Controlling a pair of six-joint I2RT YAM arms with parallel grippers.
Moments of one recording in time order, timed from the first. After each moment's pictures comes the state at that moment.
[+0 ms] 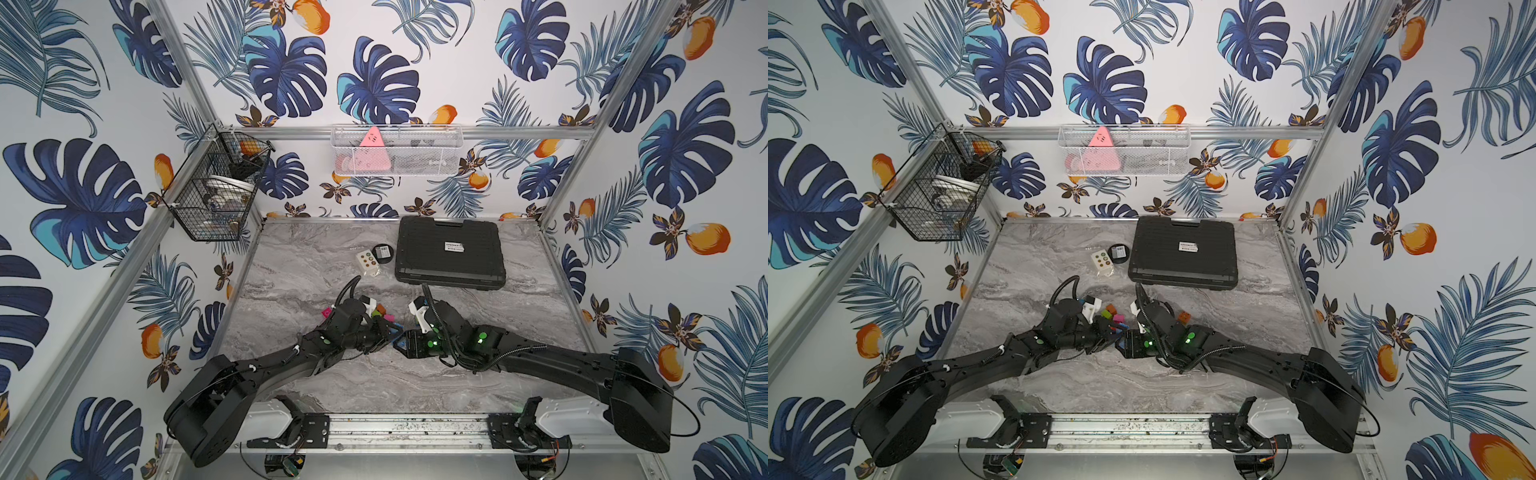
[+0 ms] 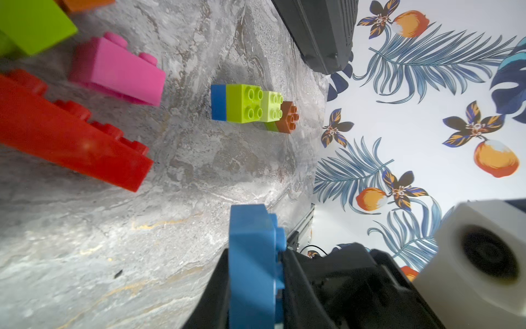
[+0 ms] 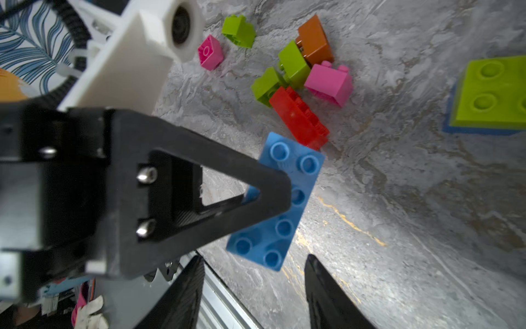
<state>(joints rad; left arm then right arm) -0.61 1.27 0.49 0.22 0.44 -1.24 0.98 1.33 0.77 -0.21 -0.13 0.81</state>
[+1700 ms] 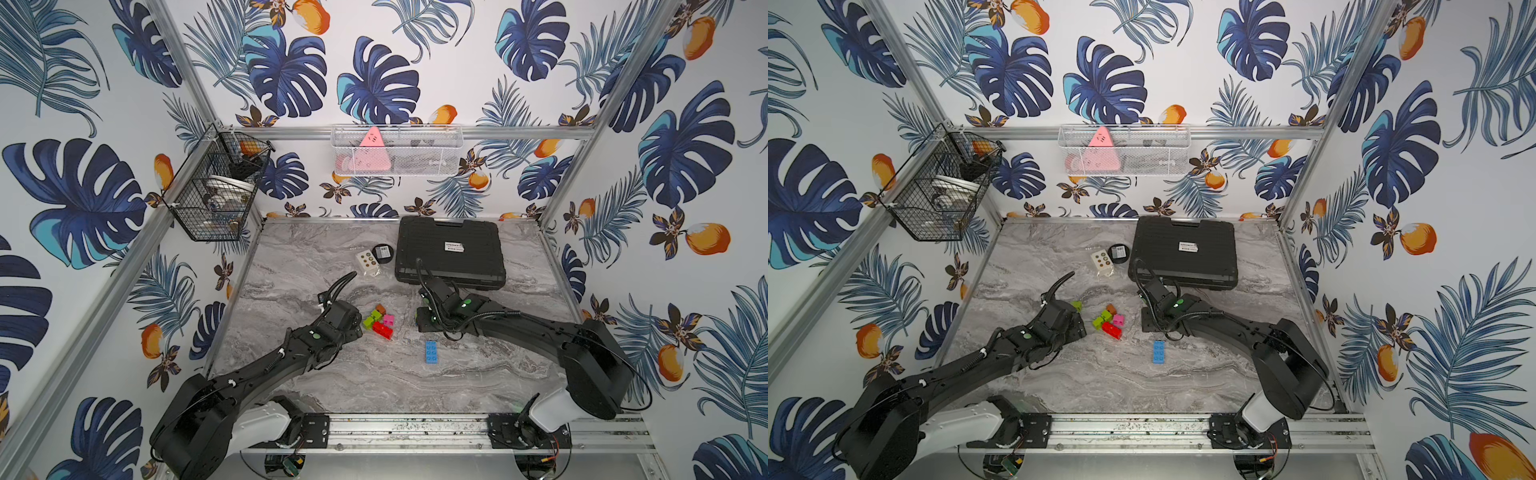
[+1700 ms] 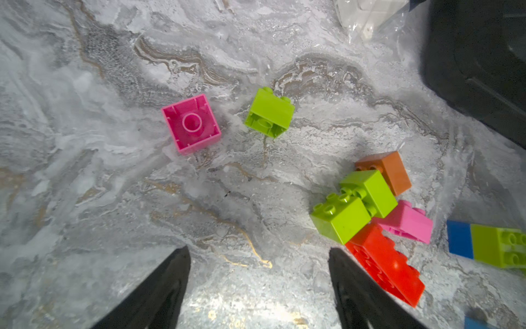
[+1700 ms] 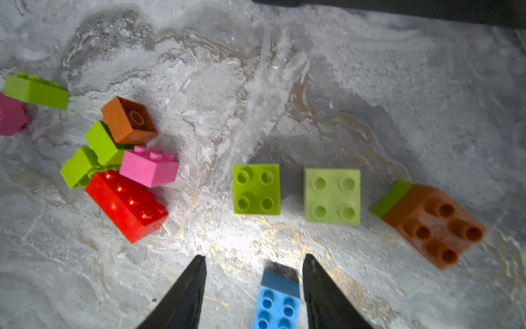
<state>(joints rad) -0.54 1.16 0.55 -0.37 -0.33 -0.87 0.78 1.60 1.03 -0.51 0.13 0.61</state>
